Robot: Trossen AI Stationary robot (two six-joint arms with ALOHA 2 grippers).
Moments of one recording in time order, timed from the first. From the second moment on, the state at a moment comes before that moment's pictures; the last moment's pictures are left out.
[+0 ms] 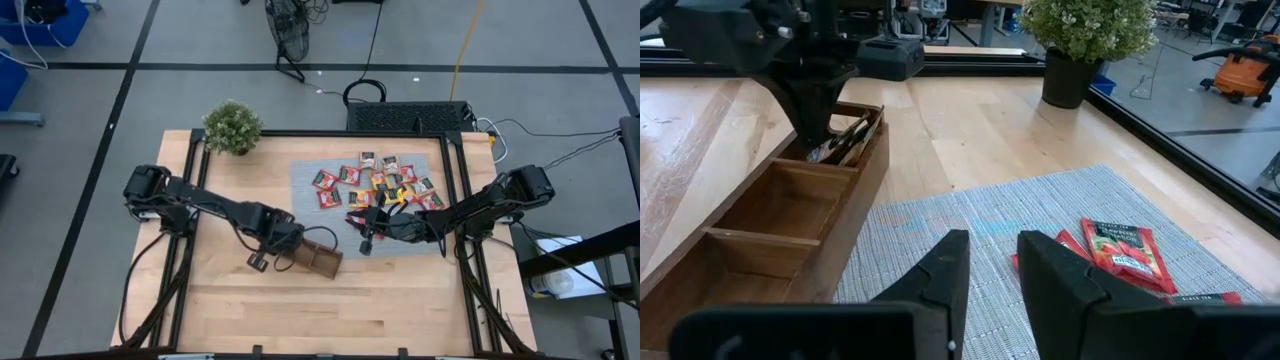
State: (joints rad) left arm -0.18 1.70 1.10 -0.83 0.03 0.32; right arm 0.20 1.50 0.47 0.73 0.52 0.07
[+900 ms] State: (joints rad) left arm -0.13 1.70 0.98 -0.70 0.16 0.34; right arm 0.20 1.50 0.47 0.73 0.52 0.07
